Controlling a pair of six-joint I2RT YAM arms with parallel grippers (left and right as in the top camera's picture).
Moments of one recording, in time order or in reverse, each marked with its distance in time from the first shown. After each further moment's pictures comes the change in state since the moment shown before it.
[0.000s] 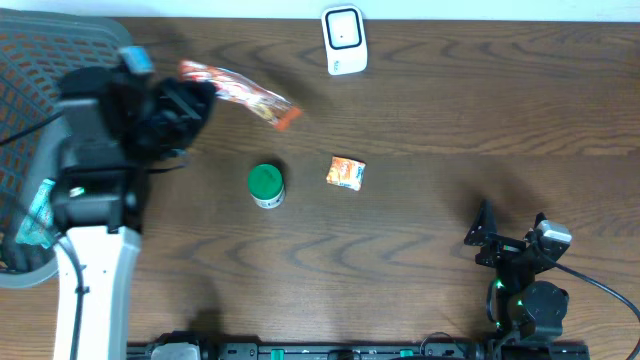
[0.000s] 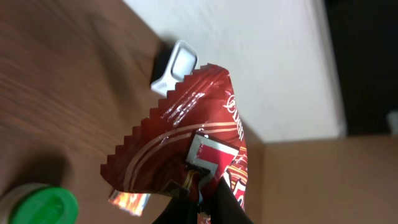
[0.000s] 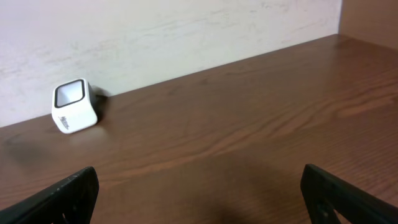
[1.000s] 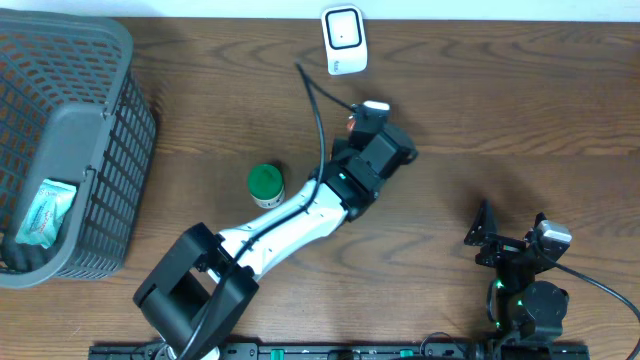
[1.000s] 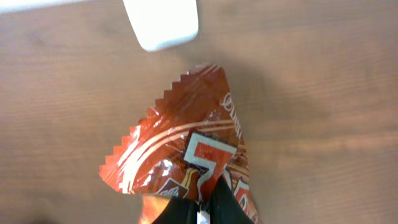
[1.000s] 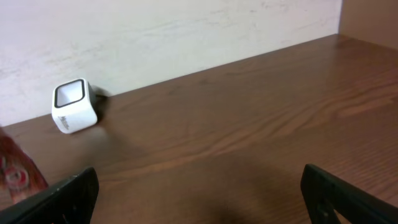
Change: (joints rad) left arm -0.866 0.622 0.000 0.349 -1.027 0.430; right arm 0.000 0.000 0.000 0.000 0.000 0.000
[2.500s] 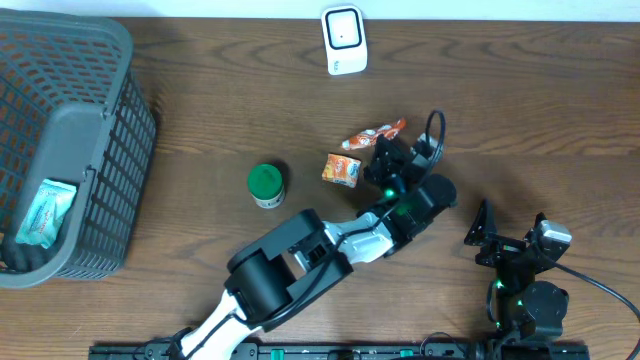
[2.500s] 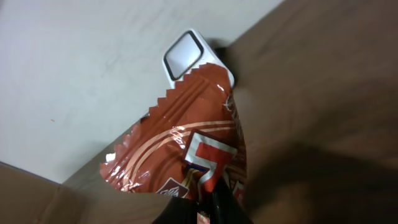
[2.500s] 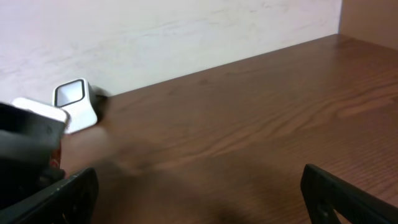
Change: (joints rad) left arm -0.187 0.371 0.000 0.681 -0.632 0.732; right arm 0.000 0.000 0.000 0.000 0.000 0.000
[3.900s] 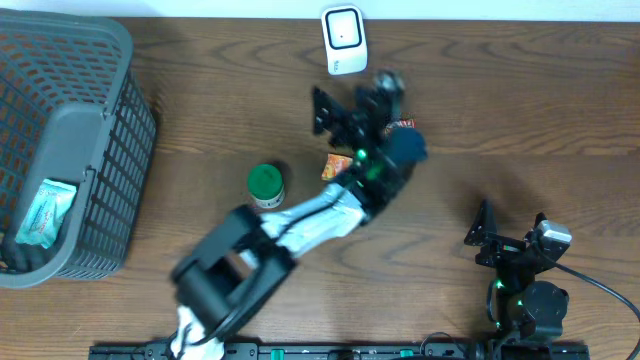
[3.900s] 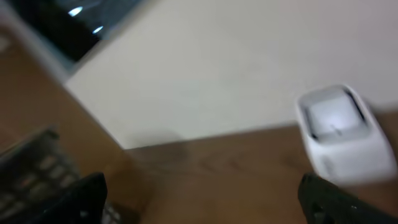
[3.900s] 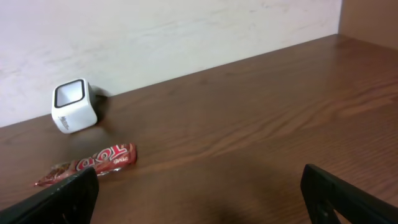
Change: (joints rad) left arm 0.155 -0.229 0.000 0.175 -0.186 0.124; right arm 0.000 0.000 0.000 0.000 0.000 0.000
